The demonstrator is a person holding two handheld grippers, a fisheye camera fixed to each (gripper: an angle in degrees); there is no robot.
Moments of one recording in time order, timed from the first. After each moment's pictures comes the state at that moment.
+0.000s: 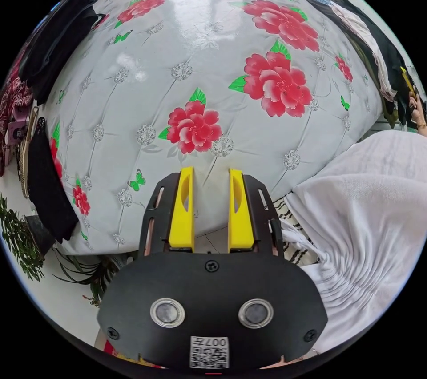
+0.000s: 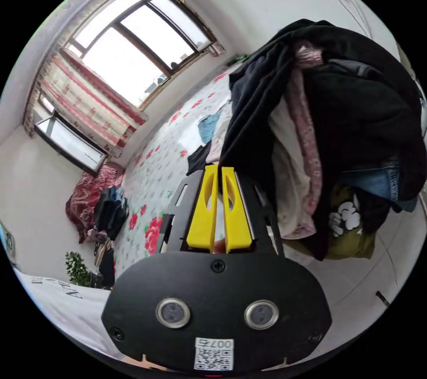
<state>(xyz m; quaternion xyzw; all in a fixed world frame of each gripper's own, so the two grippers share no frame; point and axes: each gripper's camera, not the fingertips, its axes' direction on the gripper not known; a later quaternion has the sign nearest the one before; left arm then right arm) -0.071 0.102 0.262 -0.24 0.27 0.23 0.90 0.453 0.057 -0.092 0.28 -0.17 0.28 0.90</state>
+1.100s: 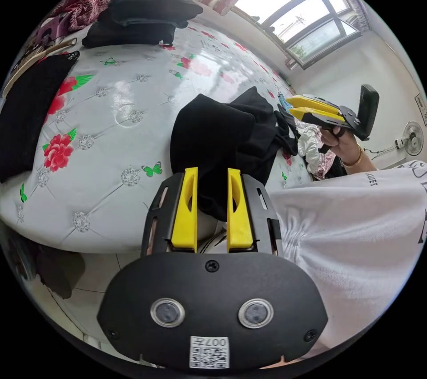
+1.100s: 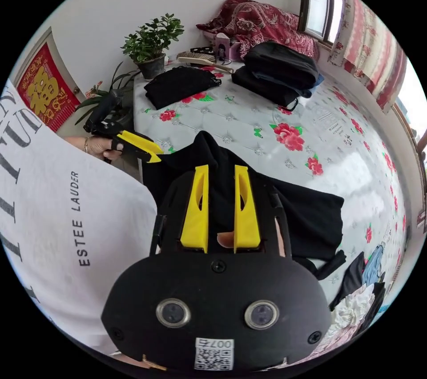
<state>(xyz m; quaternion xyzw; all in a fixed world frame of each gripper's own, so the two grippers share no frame) -0.312 0.179 0.237 -0.05 0.49 -0.04 0.87 -0.241 0.063 0.055 0.02 -0.16 -0.47 0.87</state>
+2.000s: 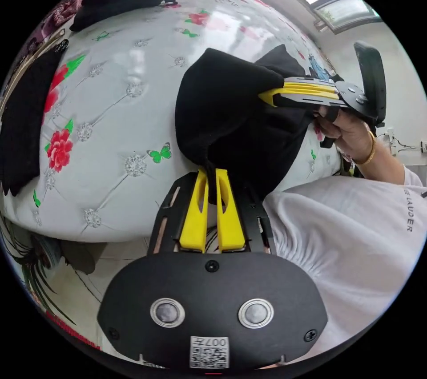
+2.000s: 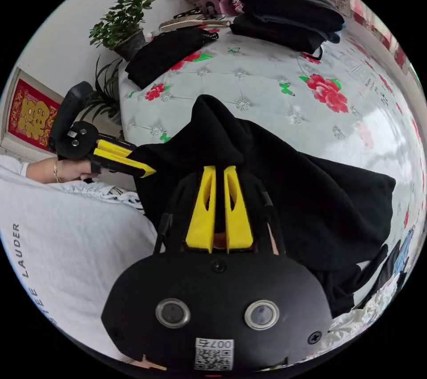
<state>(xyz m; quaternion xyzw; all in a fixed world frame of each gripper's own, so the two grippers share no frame) -0.247 0.190 0.191 -0.17 0.41 0.01 0.89 -0.299 0.067 0.182 -0.06 -0.19 -0.38 0.91</state>
